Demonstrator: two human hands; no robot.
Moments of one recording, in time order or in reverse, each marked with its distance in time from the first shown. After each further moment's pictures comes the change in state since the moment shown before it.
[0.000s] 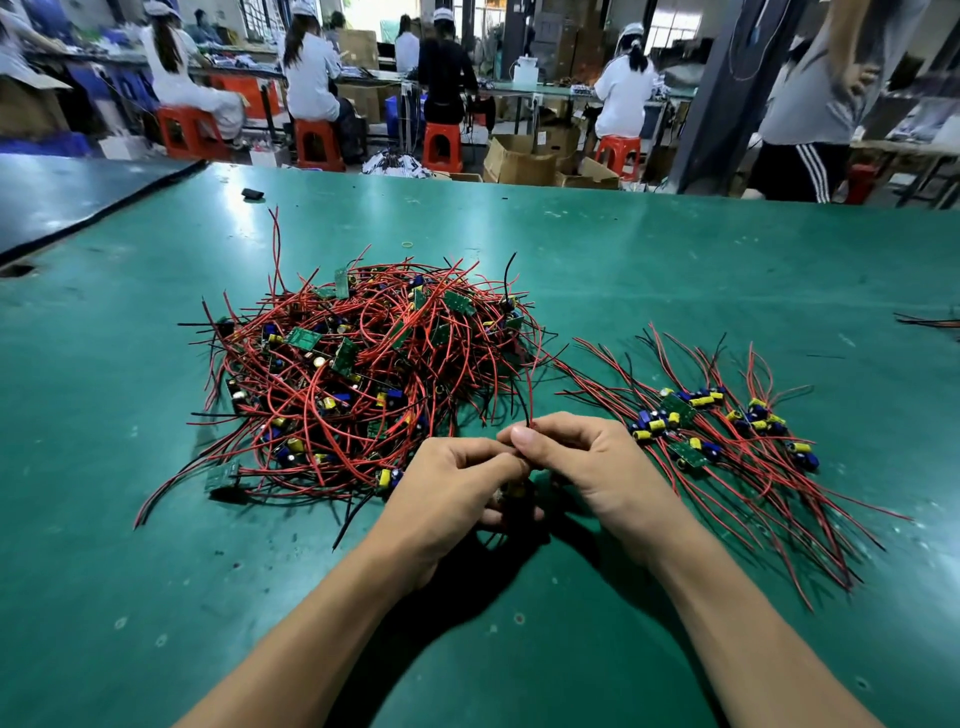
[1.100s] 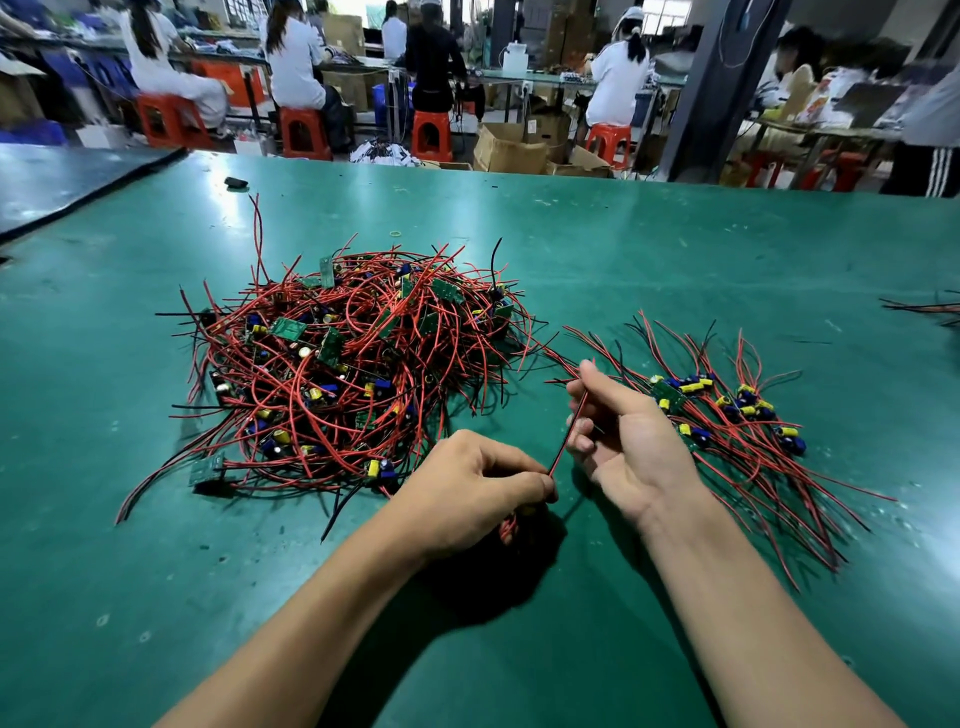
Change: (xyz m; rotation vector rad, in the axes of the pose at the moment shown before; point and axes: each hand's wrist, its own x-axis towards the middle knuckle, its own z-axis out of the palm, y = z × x) left_hand 0.000 0.007 0.002 0.494 -0.182 0.090; right_hand 0.020 -0.010 -0.014 0.562 0.439 0.215
